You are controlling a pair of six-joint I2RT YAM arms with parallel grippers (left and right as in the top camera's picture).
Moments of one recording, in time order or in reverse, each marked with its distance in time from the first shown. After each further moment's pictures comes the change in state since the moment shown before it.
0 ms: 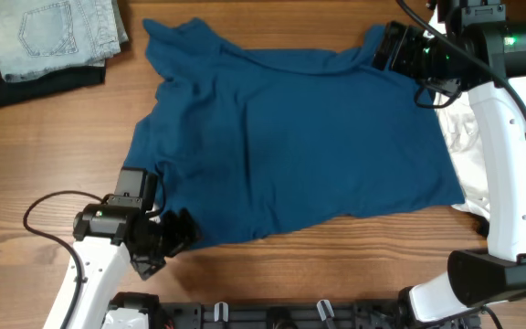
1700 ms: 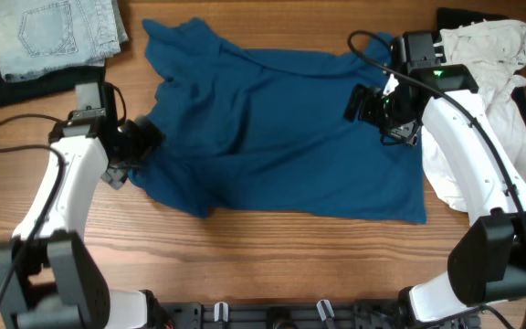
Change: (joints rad) left arm 0.237 0.562 0.421 0.303 -0.169 0.044; right arm 0.000 0.002 -0.589 0.314 -0.124 0.039
